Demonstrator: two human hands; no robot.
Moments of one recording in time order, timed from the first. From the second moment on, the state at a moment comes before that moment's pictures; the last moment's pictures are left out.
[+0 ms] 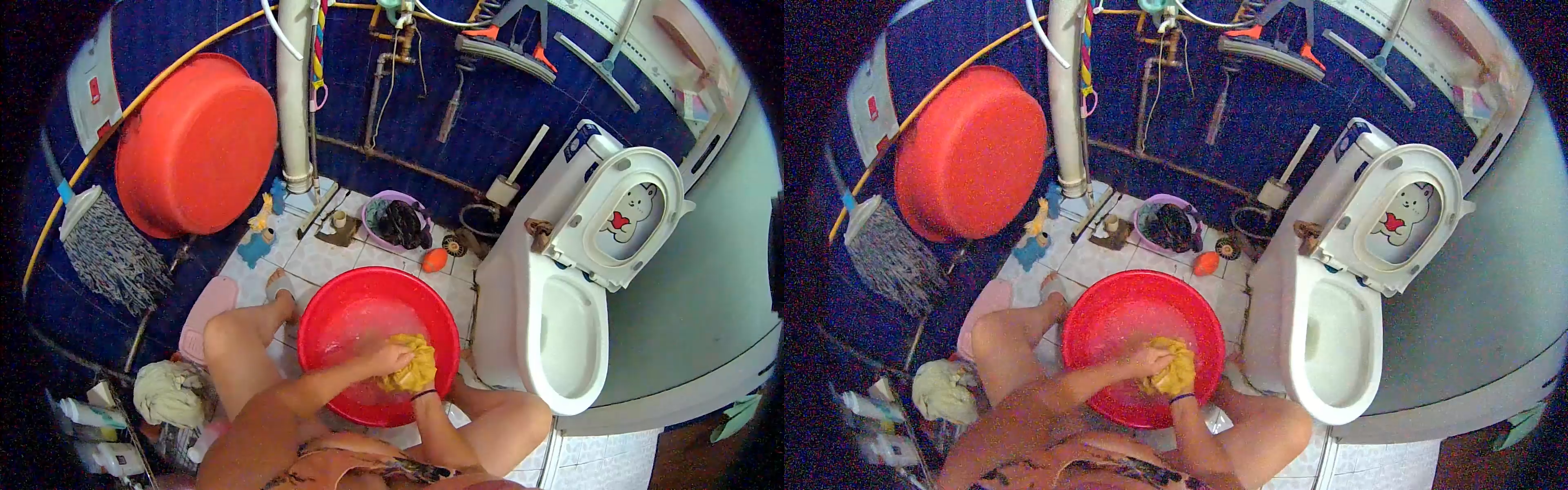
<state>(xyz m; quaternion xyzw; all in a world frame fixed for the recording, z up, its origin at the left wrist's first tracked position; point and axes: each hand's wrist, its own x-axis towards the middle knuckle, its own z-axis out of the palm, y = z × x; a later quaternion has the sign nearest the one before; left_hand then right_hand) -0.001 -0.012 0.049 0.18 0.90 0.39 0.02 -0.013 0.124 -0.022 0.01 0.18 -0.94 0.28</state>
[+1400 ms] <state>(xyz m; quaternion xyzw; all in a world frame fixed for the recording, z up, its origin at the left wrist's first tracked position) -0.020 -0.026 0.026 0.07 0.93 0.35 0.04 0.016 0.099 0.057 0.22 0.30 -0.88 0.30</state>
